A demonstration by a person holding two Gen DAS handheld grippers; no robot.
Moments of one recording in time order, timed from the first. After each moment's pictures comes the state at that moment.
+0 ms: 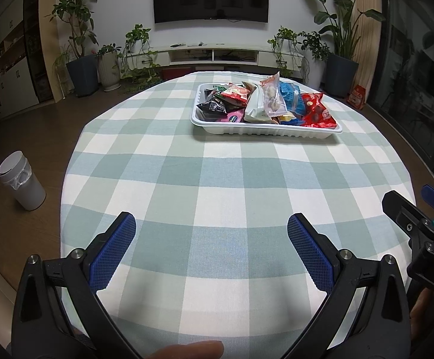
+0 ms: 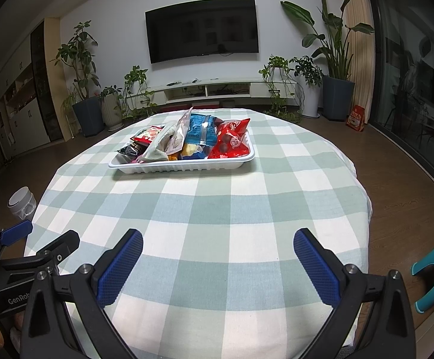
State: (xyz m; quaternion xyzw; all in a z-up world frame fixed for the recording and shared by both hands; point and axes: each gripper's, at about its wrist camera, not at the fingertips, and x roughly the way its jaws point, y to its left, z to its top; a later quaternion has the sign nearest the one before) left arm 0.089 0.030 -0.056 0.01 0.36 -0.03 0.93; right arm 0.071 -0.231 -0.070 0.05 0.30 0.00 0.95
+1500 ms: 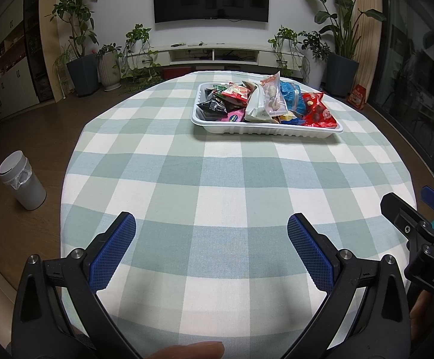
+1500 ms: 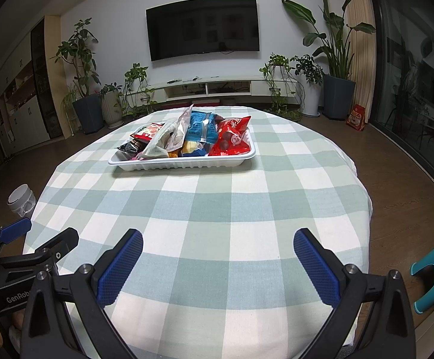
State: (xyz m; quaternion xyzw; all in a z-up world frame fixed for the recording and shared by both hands) left arm 0.090 0.031 -0.057 0.01 0.36 -0.02 0.93; right arm 0.070 -0.230 -0.067 0.05 0.30 0.00 0.95
